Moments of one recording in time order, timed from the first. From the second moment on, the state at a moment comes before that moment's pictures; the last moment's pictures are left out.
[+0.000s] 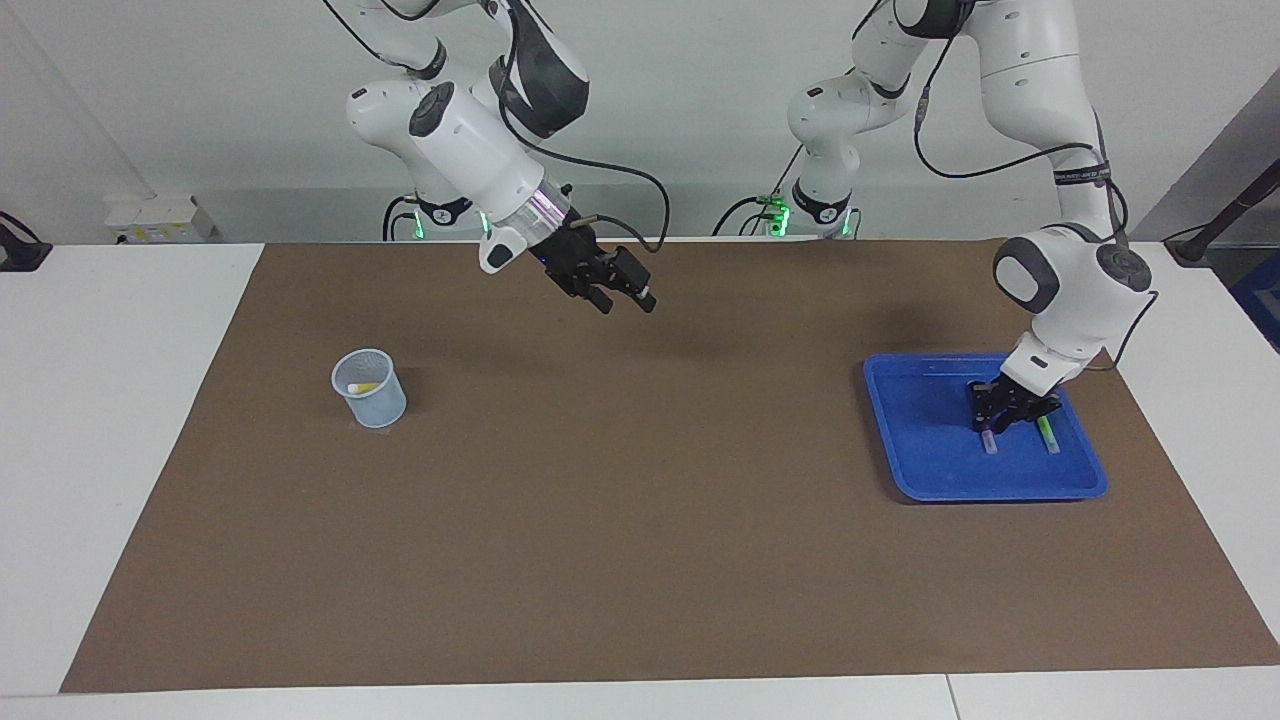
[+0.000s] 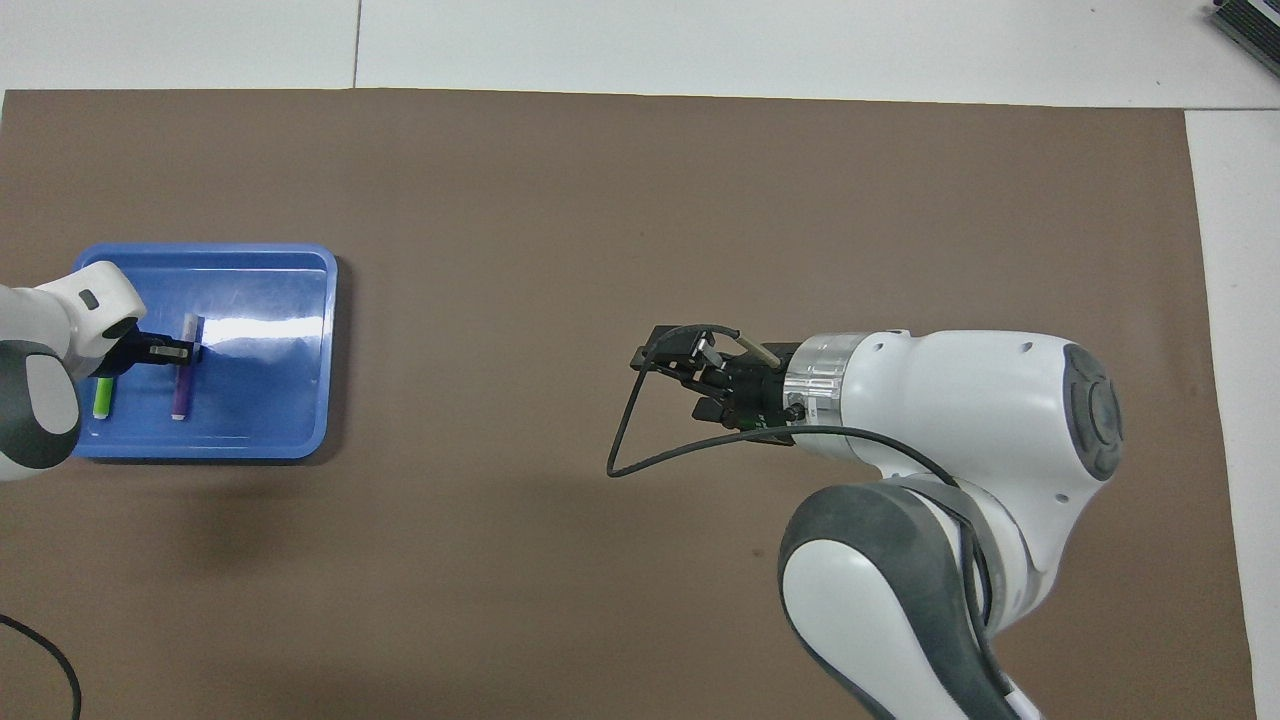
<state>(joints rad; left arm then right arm) 0.31 0.28 -0.11 -2.08 -0.06 2.46 0.46 0.49 -0.04 -0.02 -2.06 0.71 2.36 0.60</state>
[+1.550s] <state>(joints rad) 0.15 0.08 -0.16 -1.89 -0.23 1.83 -0.43 0.46 -0.03 -0.02 -2.05 0.71 2.36 0.60</state>
